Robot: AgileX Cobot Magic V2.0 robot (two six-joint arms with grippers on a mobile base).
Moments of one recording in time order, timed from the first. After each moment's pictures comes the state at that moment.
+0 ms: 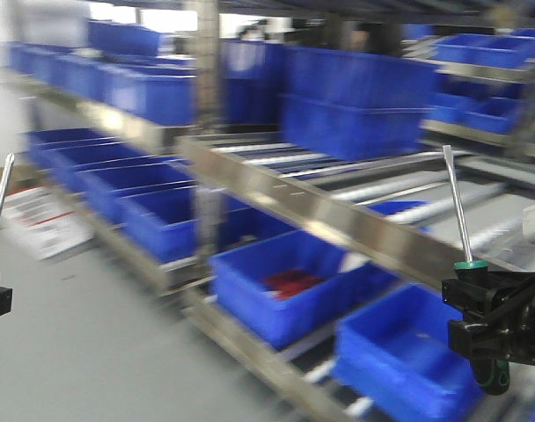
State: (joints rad) left arm -0.14 0.93 -0.85 -0.39 0.41 0.38; right arm 0.28 0.99 -0.89 0.05 0.34 -0.03
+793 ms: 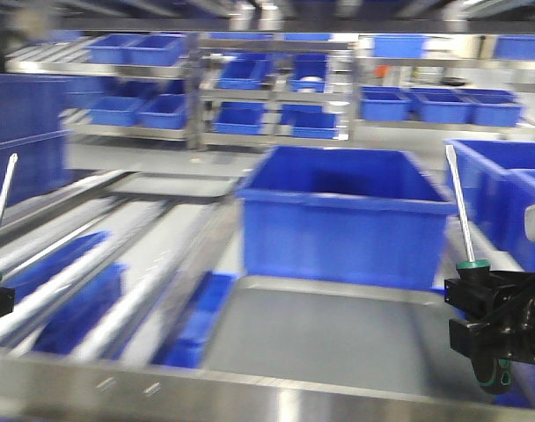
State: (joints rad) left arm -0.14 0.93 -0.85 -0.39 0.41 0.38; right arm 0.28 0.99 -0.89 0.05 0.34 -0.03
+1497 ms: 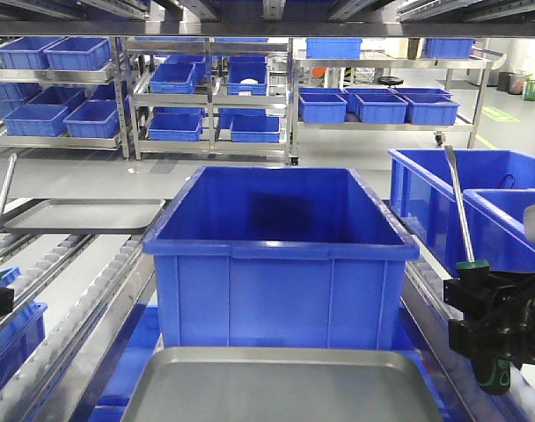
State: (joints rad) left arm -0.14 0.93 -0.85 -0.39 0.41 0.38; right arm 0.28 0.99 -0.89 0.05 0.34 -0.03
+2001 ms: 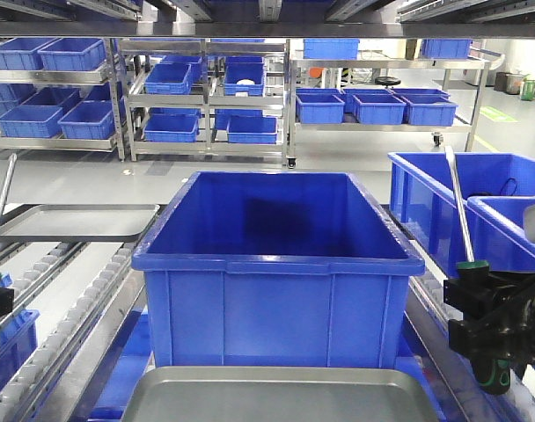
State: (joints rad) left arm -0.14 0.93 -0.85 -0.39 0.41 0.38; right arm 0.28 0.99 -0.89 0.05 0.34 -0.03
